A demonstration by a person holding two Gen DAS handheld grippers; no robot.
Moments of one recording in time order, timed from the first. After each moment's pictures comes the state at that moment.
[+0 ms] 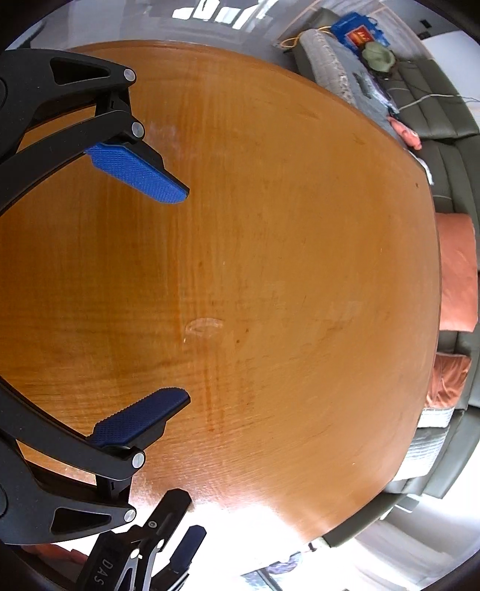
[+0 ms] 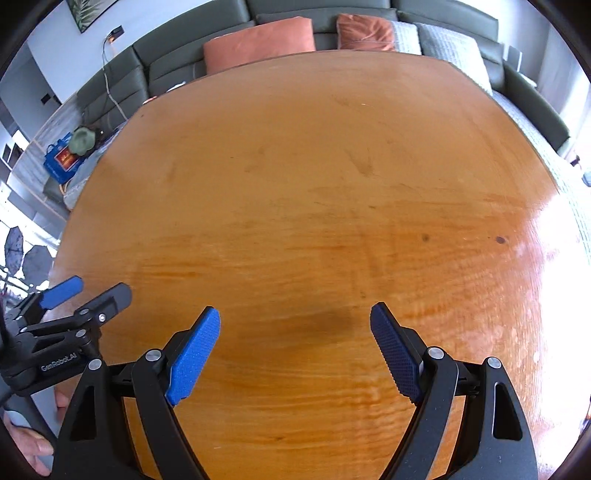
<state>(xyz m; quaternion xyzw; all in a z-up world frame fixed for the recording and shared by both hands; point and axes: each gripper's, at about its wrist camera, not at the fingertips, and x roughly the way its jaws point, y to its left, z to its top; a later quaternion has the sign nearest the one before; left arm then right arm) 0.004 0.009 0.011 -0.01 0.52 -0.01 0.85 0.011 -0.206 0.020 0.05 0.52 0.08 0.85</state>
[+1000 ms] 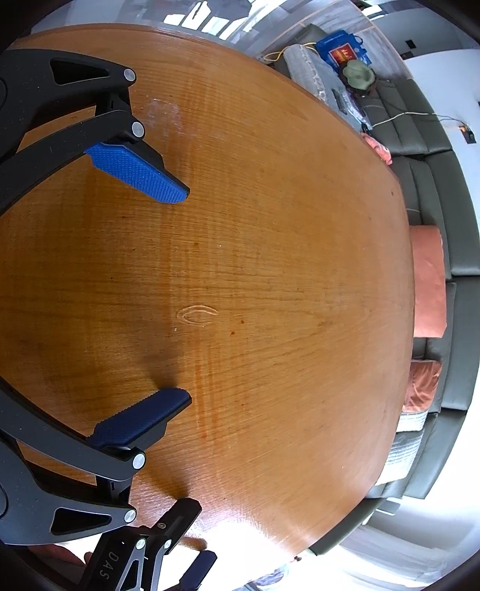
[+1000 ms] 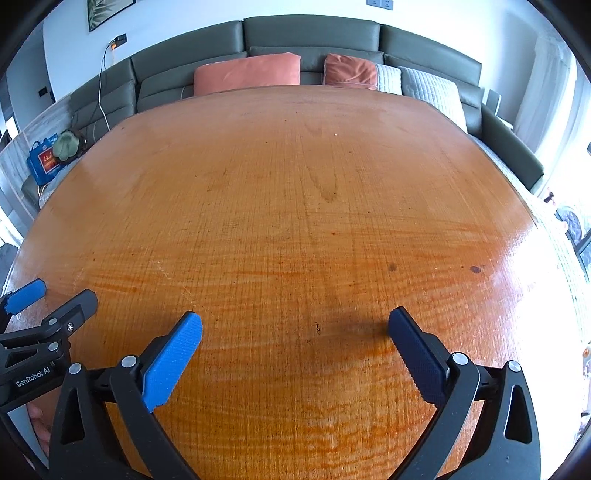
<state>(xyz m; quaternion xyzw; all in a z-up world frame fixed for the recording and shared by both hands) -0.010 -0.006 -0.011 0.00 0.46 0.02 0.89 0.002 -0.204 0.003 0.00 0.46 0.04 0.89</state>
